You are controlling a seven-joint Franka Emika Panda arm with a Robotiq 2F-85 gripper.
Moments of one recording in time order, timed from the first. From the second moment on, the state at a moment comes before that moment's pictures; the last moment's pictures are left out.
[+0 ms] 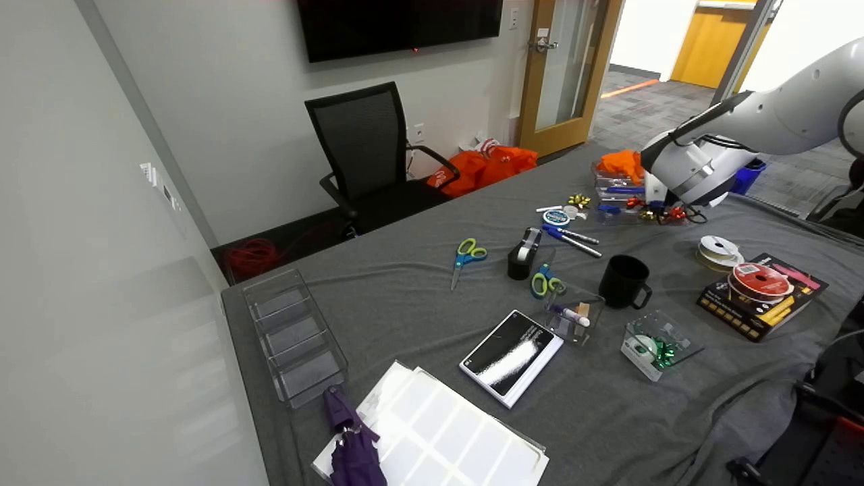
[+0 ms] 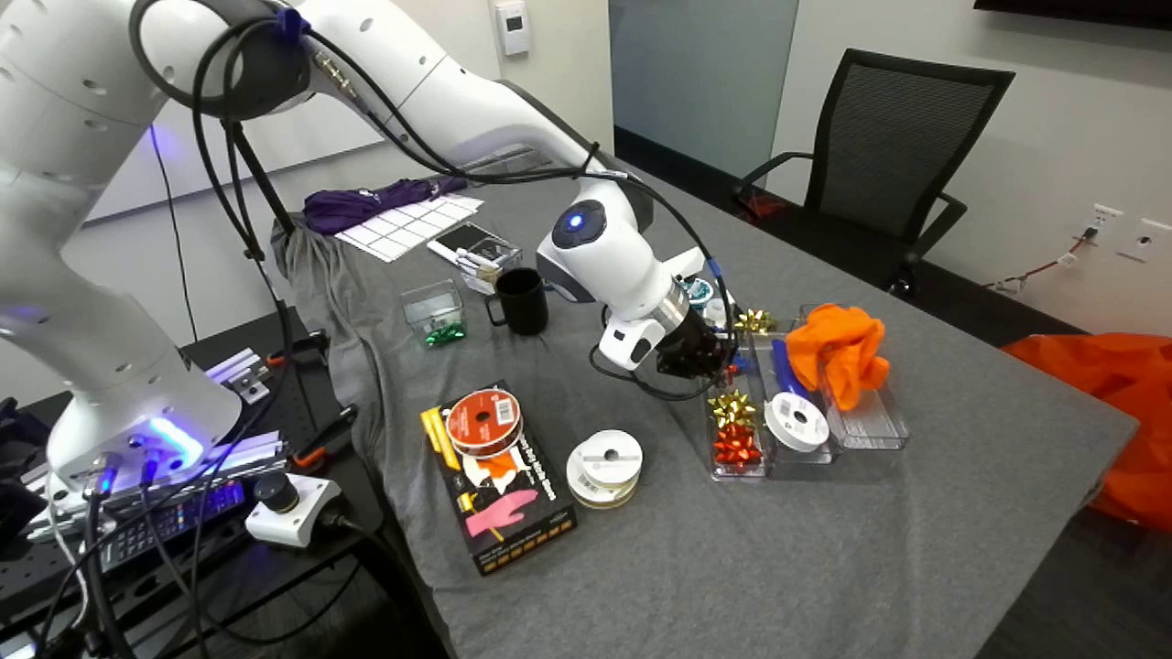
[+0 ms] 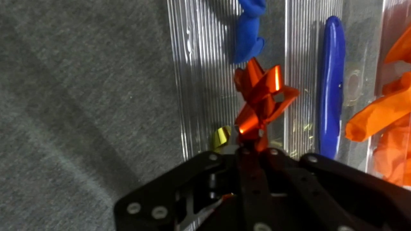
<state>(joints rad) -0.25 0.95 -0.25 -1.58 1.16 3.05 0.84</state>
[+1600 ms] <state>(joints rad) -0.23 1.03 -0.29 -1.46 0.98 3.00 1.11</state>
